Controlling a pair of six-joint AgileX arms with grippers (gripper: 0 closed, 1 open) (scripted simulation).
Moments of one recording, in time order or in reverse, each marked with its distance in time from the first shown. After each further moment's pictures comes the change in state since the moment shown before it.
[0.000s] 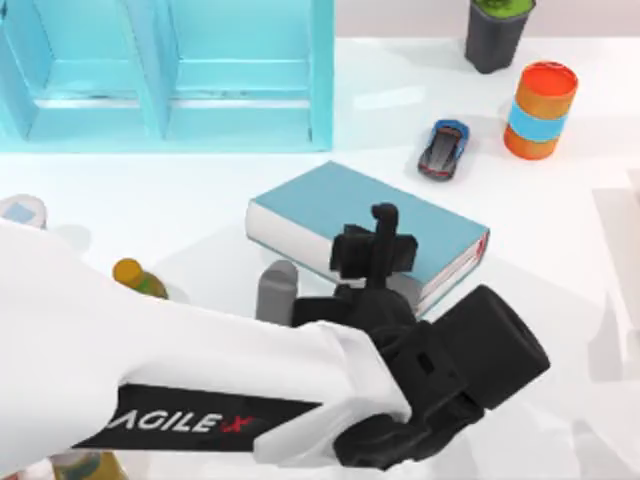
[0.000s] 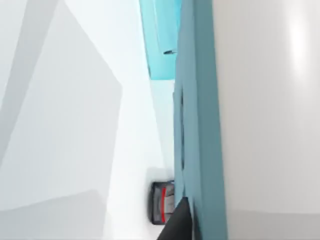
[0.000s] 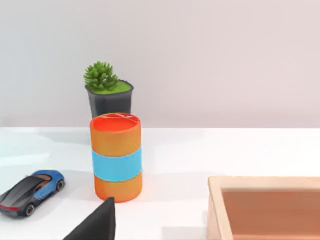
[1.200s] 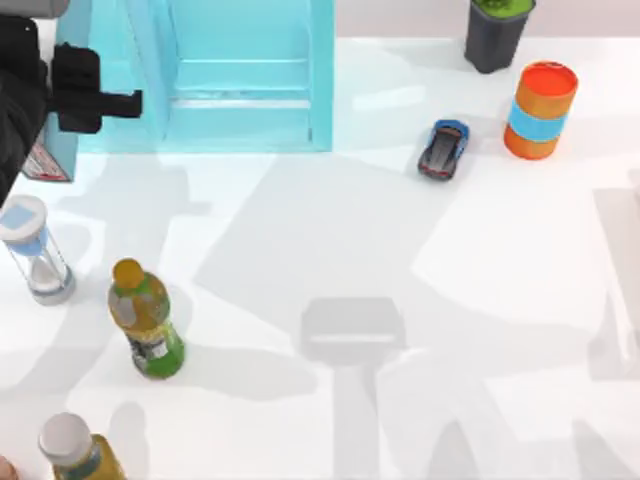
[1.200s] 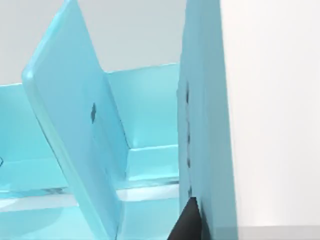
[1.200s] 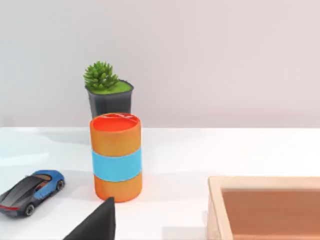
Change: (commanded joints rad) left arm 0.854 -0.653 -0.238 0.177 0.801 2.327; right arm 0.000 0.000 0.000 0.000 0.000 0.000
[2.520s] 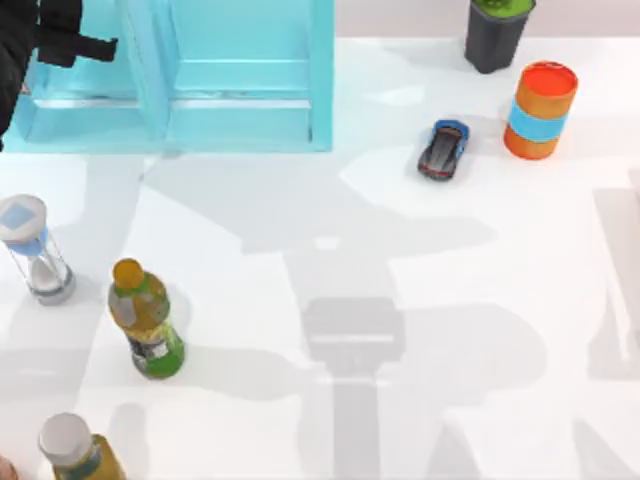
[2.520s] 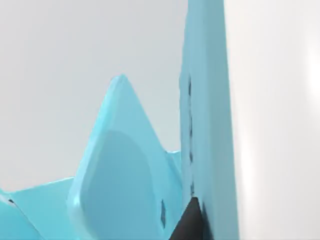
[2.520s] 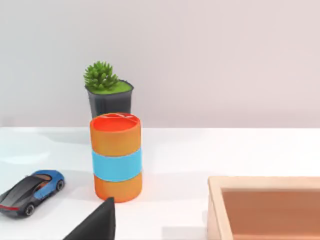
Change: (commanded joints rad) left arm 0.172 0.390 0.151 0.389 0.114 0.266; right arm 0.000 0.000 0.000 0.000 0.000 0.000
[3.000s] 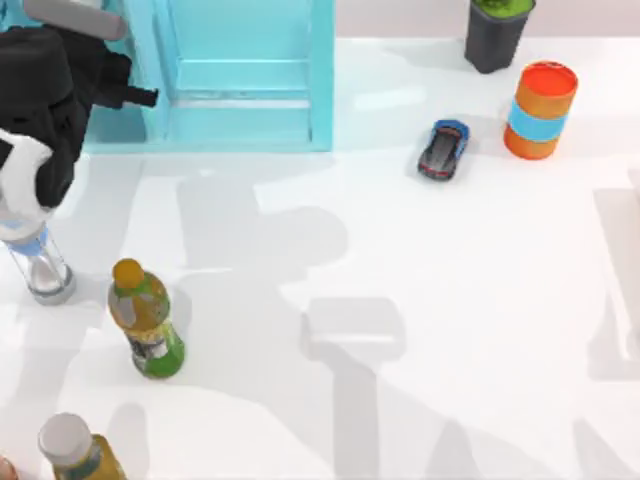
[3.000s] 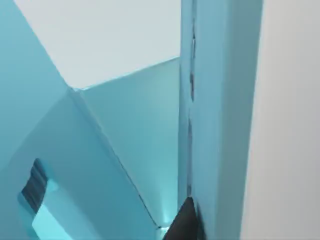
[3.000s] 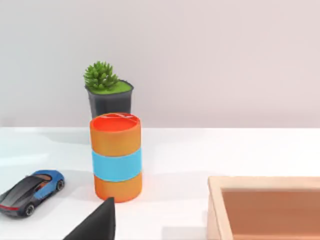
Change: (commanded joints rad) left arm 0.028 0.559 0.198 0.346 0.067 0.017; right arm 0.000 0.000 0.000 0.000 0.000 0.000
